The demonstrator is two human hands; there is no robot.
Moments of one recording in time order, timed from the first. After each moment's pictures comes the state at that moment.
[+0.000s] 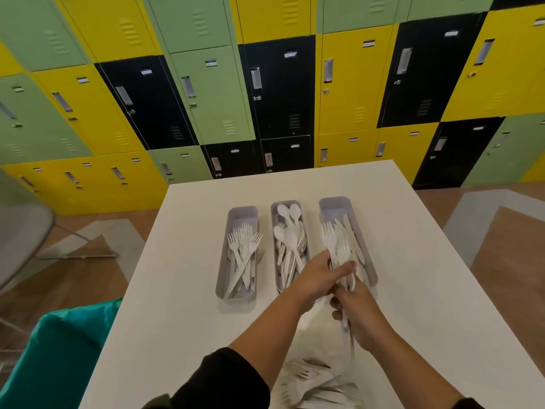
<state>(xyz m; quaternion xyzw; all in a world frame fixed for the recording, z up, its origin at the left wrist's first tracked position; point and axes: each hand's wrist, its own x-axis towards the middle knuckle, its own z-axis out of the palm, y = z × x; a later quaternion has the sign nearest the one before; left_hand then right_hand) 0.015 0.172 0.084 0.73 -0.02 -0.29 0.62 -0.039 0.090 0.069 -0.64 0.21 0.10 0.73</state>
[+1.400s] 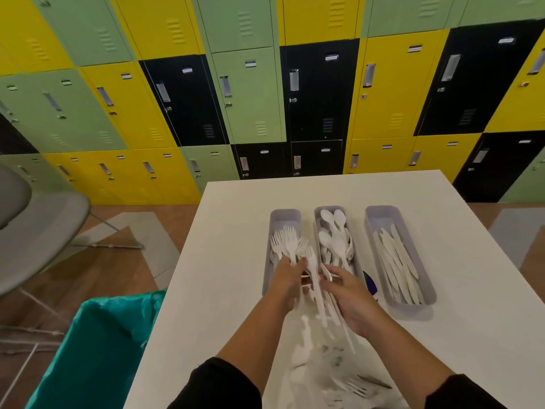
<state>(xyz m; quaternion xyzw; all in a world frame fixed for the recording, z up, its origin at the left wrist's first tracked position) 0.042 0.299 0.073 0.67 0.20 -0.19 0.69 0.008 0.179 0.061 -0.59 0.18 0.18 0.76</state>
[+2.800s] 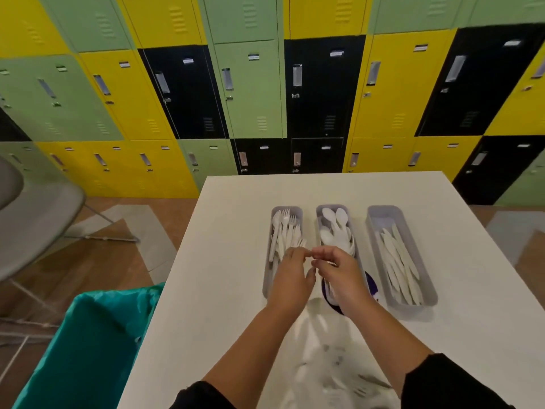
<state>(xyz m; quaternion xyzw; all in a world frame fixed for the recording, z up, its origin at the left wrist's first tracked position) 0.019 0.306 0.078 0.92 -0.05 0.00 0.39 0.026 0.198 0.076 -0.71 0.12 0.05 0.69</state>
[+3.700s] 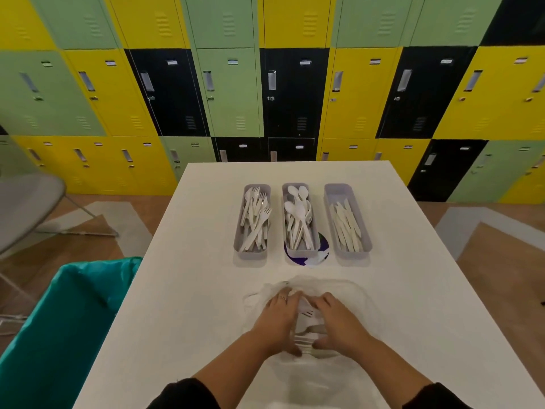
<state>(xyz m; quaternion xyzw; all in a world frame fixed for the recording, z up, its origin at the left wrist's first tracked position) -0.131 0.279 0.019 0.94 -0.21 -0.22 0.15 -0.142 0.120 0.021 -0.96 -0.10 0.19 0.20</state>
